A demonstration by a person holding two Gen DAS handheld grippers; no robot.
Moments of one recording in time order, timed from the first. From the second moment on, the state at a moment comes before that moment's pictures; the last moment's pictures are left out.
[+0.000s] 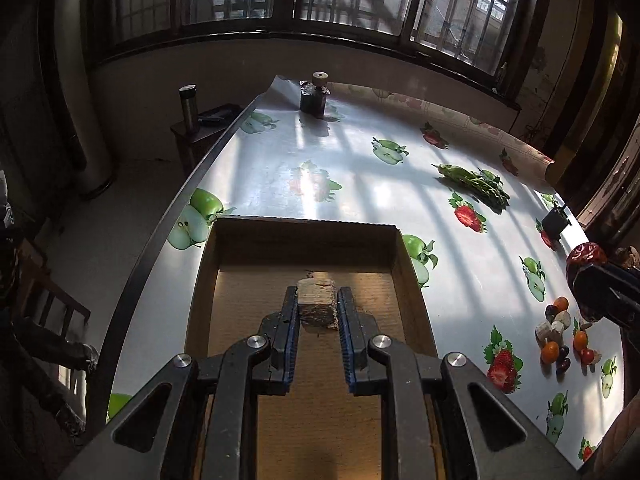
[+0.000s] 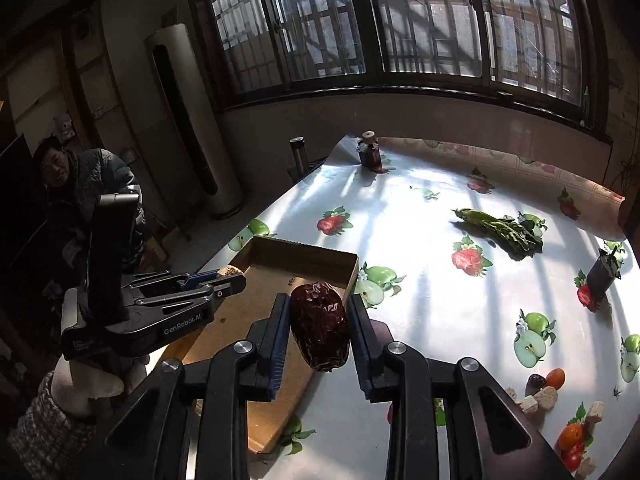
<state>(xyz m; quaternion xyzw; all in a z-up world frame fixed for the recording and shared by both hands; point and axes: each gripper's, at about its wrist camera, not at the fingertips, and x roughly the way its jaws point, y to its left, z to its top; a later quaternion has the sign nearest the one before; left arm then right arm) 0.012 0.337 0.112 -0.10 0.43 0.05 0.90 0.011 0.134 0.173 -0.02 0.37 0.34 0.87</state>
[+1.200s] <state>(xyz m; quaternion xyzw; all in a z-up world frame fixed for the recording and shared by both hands) -0.001 0.309 0.026 -0.13 0.50 0.03 0.85 0.038 0.118 0.088 0.05 0.43 0.28 0.86</state>
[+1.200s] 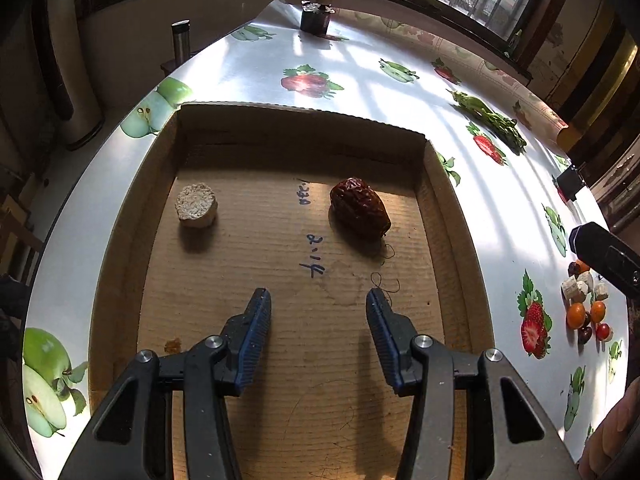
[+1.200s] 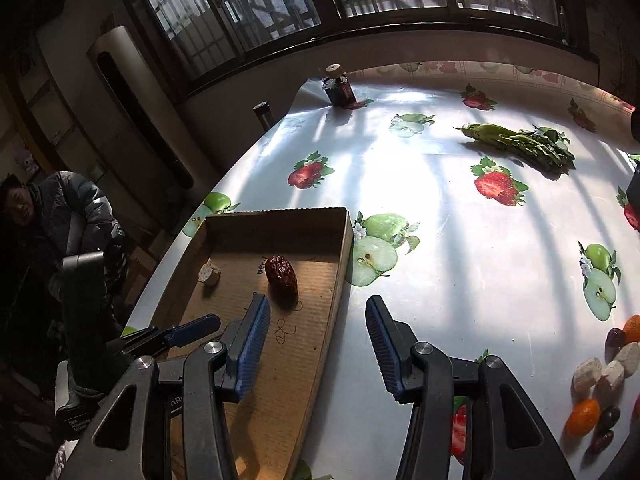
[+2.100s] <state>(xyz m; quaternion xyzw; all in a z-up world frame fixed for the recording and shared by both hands) -0.041 0.082 0.075 -0.11 0.43 -0.16 0.88 -0.062 -0.240 0.068 0.14 0.40 0.04 0.91</state>
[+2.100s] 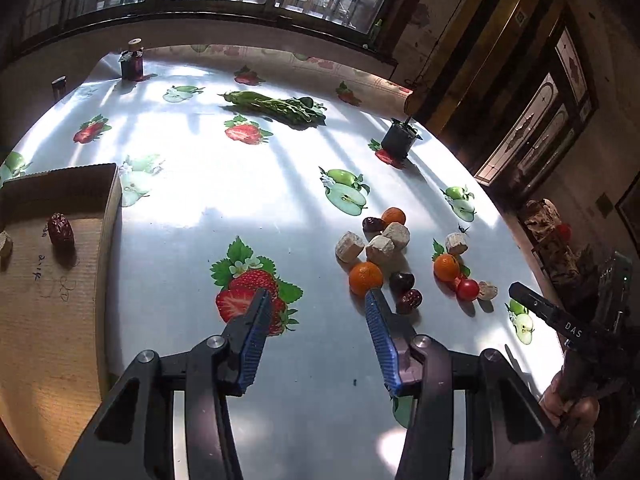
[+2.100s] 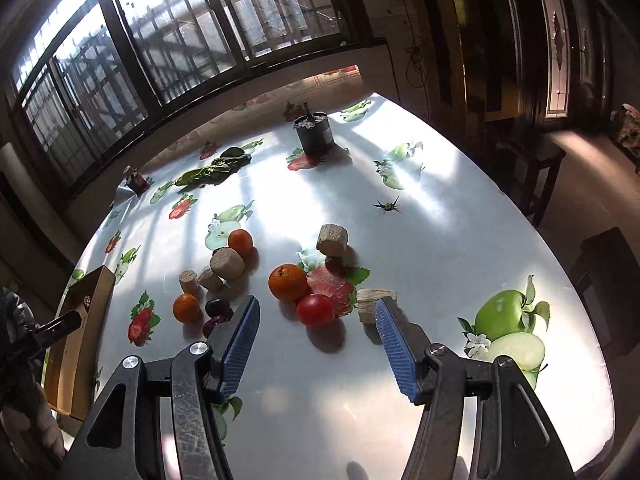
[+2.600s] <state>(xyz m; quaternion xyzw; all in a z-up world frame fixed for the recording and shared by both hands) 0.014 0.011 0.021 -0.07 0.47 -0.18 0.86 -0.017 -0.200 0.017 0.05 0.43 0.06 0.90</state>
